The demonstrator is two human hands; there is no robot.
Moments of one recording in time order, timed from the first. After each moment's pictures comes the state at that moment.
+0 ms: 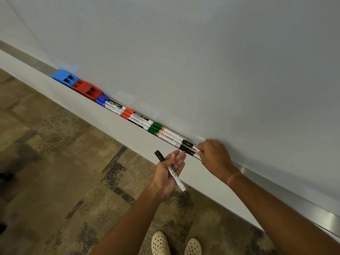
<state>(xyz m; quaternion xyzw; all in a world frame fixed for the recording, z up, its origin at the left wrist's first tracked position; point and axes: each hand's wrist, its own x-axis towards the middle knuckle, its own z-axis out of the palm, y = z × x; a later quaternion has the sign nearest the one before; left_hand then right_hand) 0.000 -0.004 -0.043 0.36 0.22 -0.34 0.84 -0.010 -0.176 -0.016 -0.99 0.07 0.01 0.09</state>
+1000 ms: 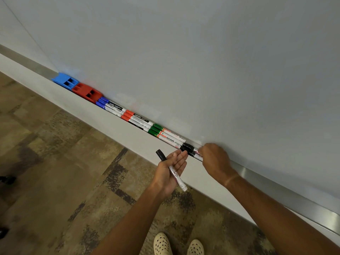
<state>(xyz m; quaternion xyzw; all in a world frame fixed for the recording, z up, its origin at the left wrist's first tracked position) 0.002 -0.007 -0.035 0.37 0.21 -0.35 0.84 -0.015 -0.169 -0.017 -0.99 0.08 0.07 0.03</state>
